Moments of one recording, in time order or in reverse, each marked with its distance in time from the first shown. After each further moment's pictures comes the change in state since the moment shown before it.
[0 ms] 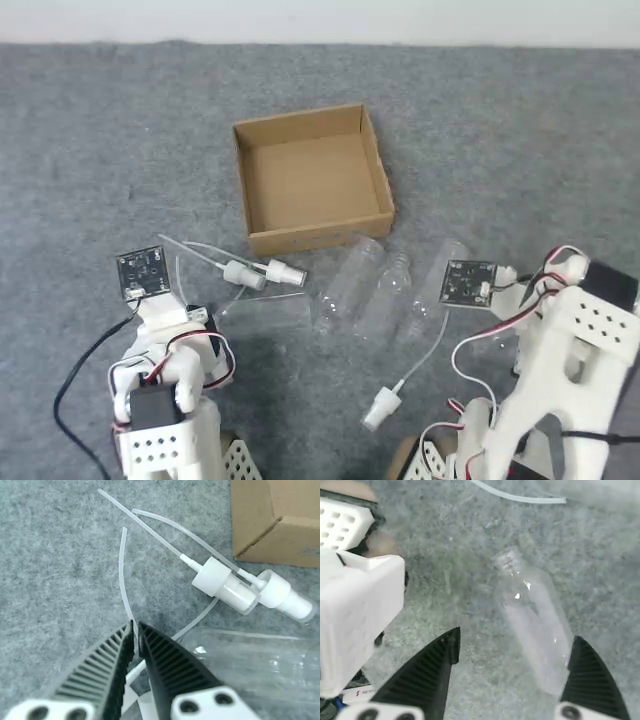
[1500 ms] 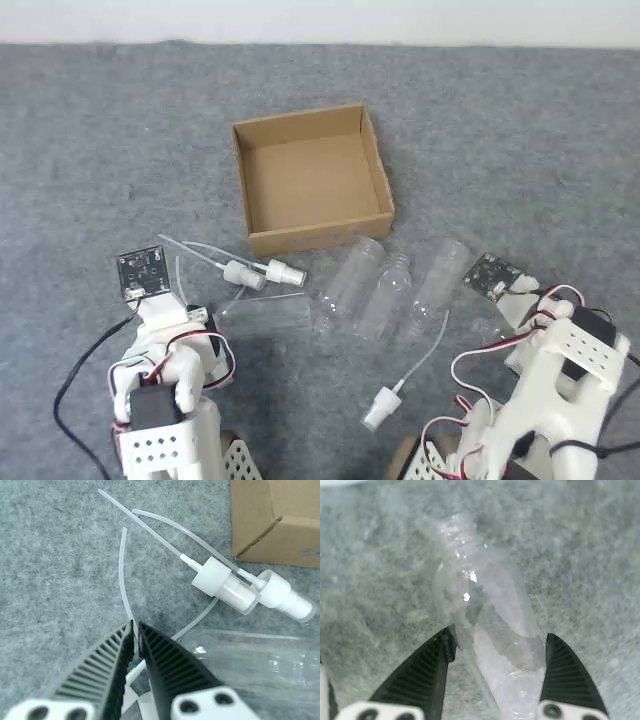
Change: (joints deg) left arm 0.0 0.0 0.0 0.0 0.0; right arm 7.3 -1.1 22.9 -34.0 -19.5
